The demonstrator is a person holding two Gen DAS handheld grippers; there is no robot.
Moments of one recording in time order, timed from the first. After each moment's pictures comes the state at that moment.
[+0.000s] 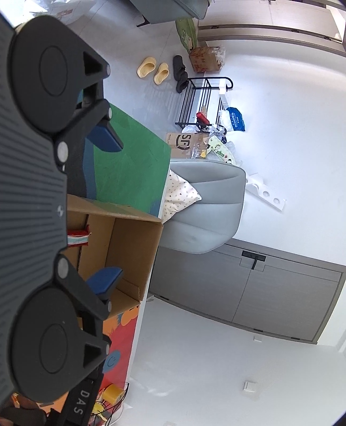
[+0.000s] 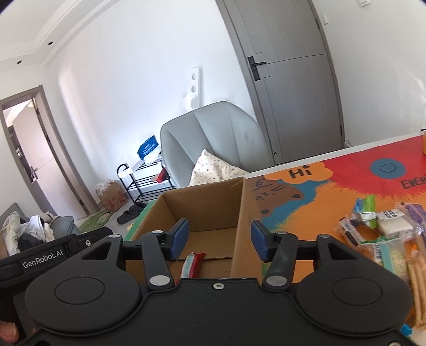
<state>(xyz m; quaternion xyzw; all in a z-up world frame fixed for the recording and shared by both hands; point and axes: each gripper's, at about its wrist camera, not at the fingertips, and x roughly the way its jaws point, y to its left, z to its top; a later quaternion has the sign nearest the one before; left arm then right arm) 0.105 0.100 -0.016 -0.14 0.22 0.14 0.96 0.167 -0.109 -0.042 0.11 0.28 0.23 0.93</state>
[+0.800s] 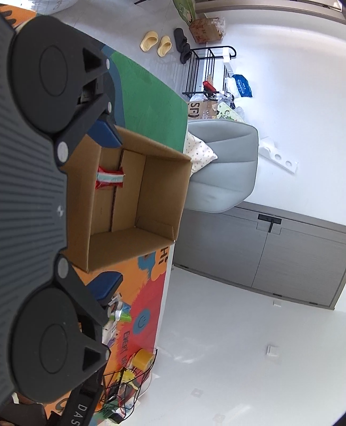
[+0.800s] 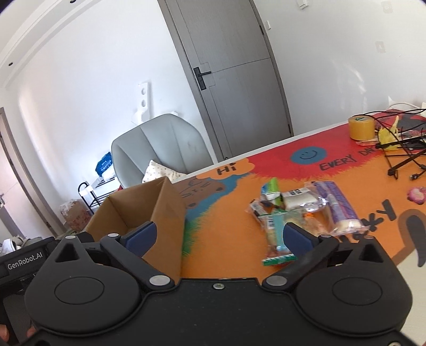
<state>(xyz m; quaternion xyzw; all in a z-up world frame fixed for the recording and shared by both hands) 0.090 0.035 -0.022 -0.12 0.25 0.06 0.96 0.125 -0.200 -0.050 0.13 0.28 0.12 0.94</state>
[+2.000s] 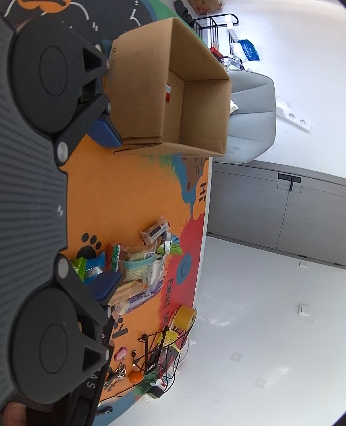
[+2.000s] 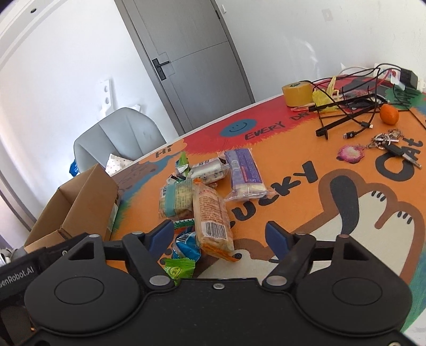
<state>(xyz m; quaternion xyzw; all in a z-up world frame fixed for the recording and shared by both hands) 0.085 -0.080 -0.065 -0.10 0.28 0.00 0.96 0.112 -0.307 -0.100 0.17 0.33 0.07 0.93</state>
